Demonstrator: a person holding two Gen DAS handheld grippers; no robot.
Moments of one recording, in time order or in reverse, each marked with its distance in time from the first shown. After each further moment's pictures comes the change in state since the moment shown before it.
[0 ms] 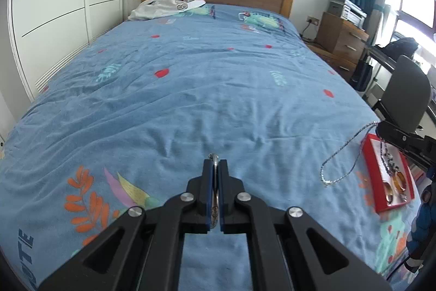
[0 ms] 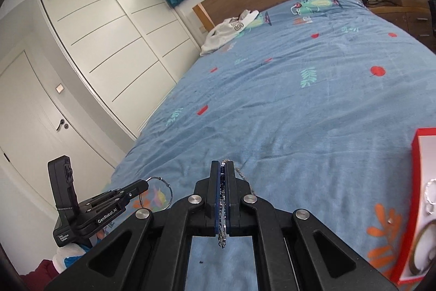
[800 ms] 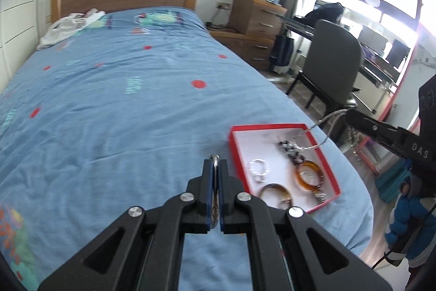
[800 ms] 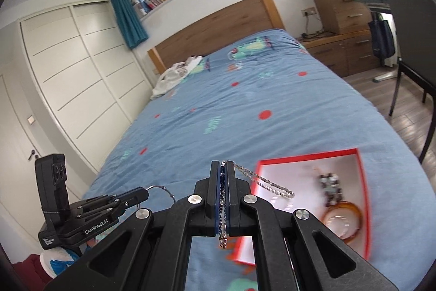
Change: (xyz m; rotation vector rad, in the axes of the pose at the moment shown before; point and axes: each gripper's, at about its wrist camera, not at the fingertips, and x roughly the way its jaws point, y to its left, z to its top) left arm 0.002 -0.271 0.009 0.229 0.041 -0.339; right arm -0.198 -0.134 0.007 0.054 -0.192 -0.244
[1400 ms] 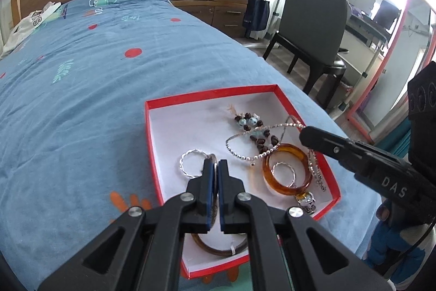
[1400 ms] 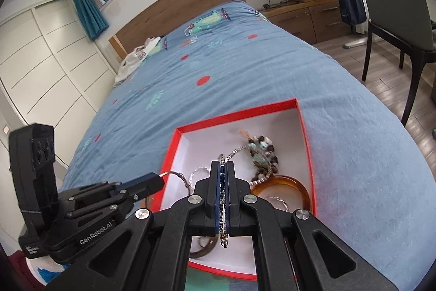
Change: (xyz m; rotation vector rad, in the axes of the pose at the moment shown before) left arm 0.129 -0.097 -0.016 0.112 0.149 -0.060; right arm 0.039 -0.111 -0.042 0.105 0.127 -0.126
